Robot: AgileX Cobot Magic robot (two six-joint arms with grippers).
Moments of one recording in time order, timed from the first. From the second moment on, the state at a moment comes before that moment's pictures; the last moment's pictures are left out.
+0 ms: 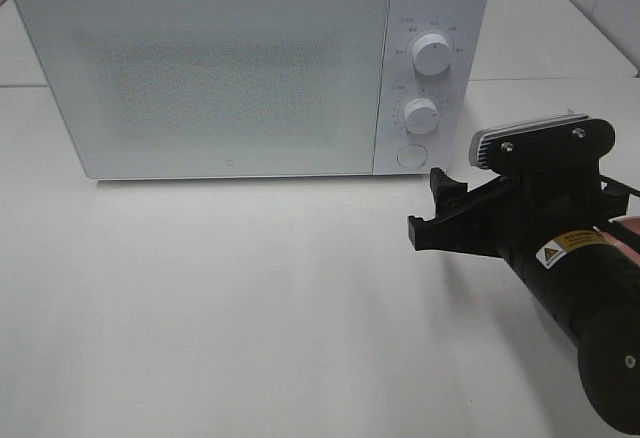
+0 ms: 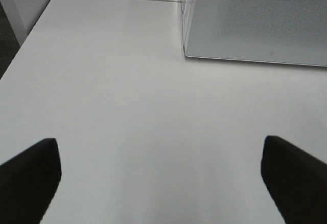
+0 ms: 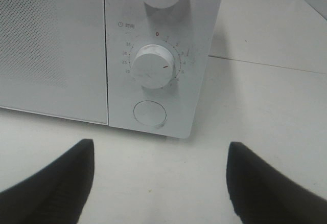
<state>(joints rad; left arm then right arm) 0.00 -0.01 -0.52 -0.02 1.08 -0.04 0.77 1.74 -0.31 0.75 -1.21 -0.26</state>
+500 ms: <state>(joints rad) 0.00 -0.01 -0.52 -0.02 1.08 -0.04 0.77 1.74 -0.31 0.76 -1.21 0.33</state>
